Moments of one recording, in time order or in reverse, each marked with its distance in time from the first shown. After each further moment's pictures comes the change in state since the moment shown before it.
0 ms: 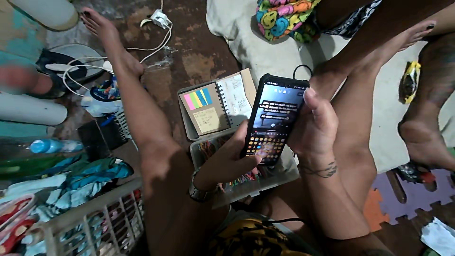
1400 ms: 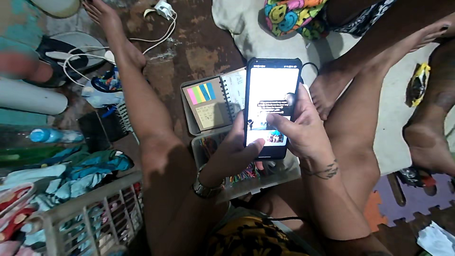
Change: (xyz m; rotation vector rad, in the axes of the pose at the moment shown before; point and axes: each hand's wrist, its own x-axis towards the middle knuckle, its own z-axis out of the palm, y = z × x) left_hand 0.005 0.000 0.010 -0.158 0.178 0.107; right_hand -0.004 0.003 0.008 -0.275 -0.189 0.045
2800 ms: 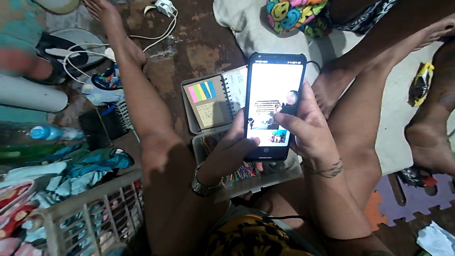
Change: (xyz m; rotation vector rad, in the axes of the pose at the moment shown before) left_hand -0.003 0.000 -0.008 -0.151 -0.067 0.003; right_hand 0.000 0.002 -0.007 0.059 -0.147 -0.063
